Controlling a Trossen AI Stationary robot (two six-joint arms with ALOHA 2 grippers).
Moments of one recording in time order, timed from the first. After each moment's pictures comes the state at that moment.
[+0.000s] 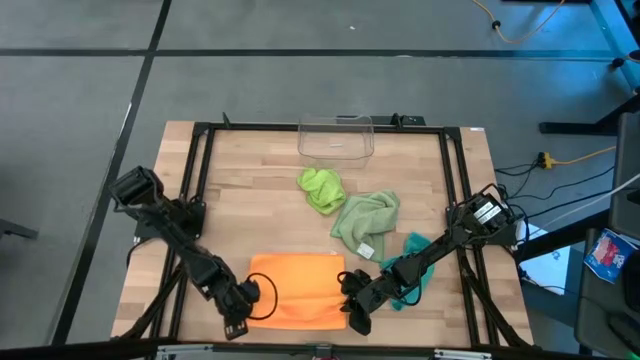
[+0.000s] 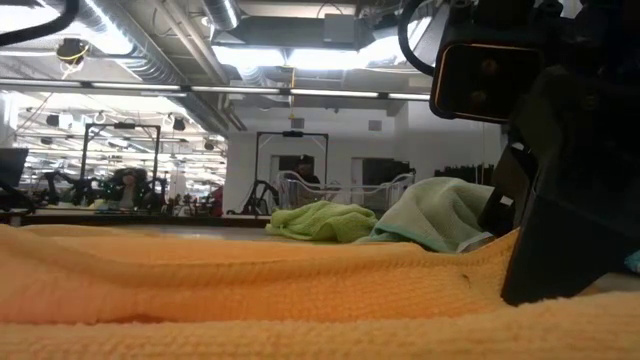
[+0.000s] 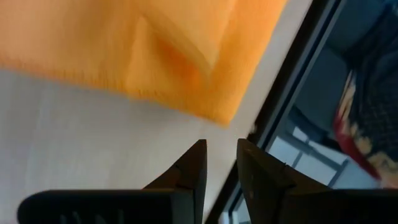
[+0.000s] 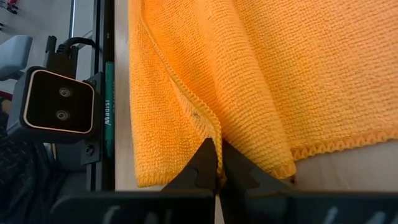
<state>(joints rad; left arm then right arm) -0.83 1.64 0.86 -0.28 0.20 -1.33 0.61 1.99 0.98 0.26 0.09 0.91</state>
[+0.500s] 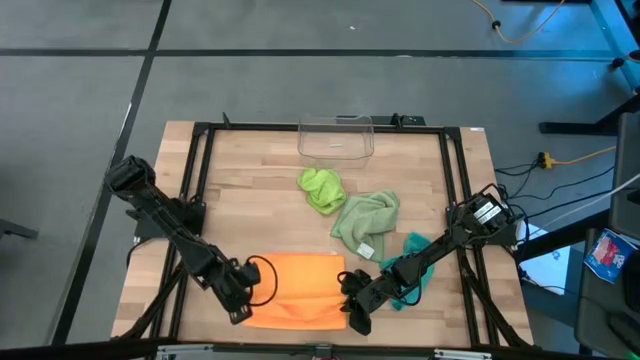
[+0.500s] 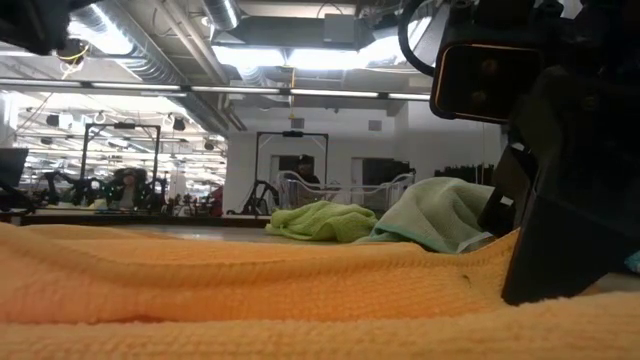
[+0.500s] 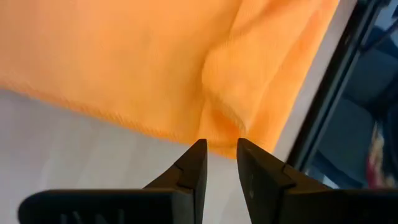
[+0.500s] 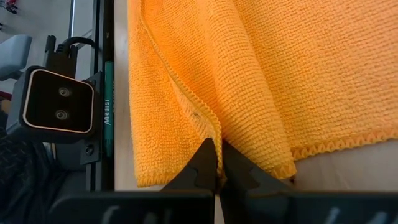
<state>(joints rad) -0.78 1.52 0.86 -0.45 -0.06 -1.26 0.61 1.99 0.98 0.26 0.09 0.91</state>
